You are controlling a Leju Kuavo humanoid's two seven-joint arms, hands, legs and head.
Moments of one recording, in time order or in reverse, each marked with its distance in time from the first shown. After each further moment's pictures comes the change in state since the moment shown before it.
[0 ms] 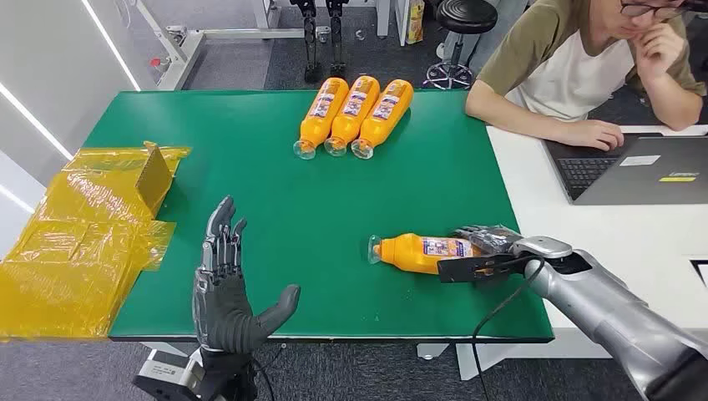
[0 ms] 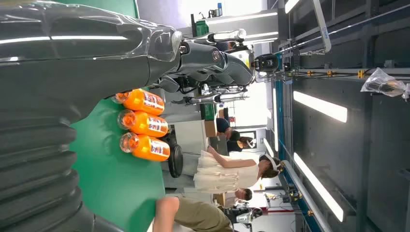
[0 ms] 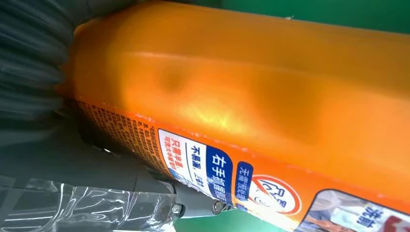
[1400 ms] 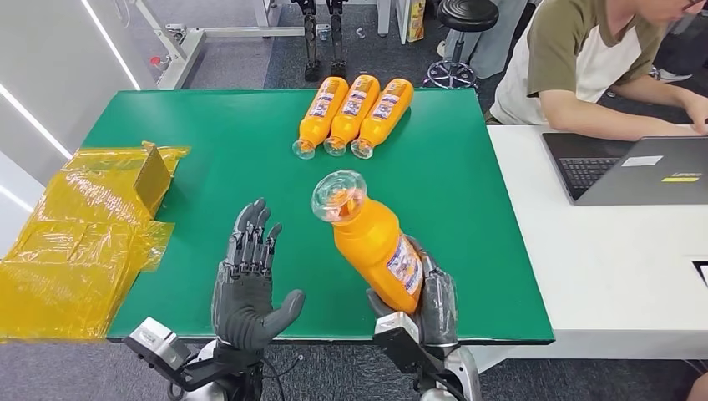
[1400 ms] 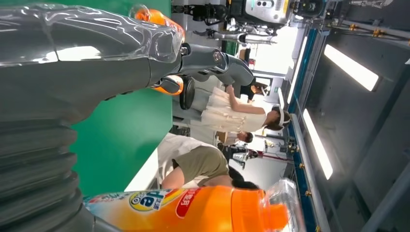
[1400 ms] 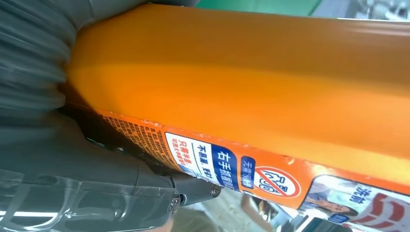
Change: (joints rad) left arm -0.014 -0.018 0.017 0.044 0.279 -0.252 0.032; right arm 0.797 0.572 -0.519 -0.646 0.115 -0.906 -0.201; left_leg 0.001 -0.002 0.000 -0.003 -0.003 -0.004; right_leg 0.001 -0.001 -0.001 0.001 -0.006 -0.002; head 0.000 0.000
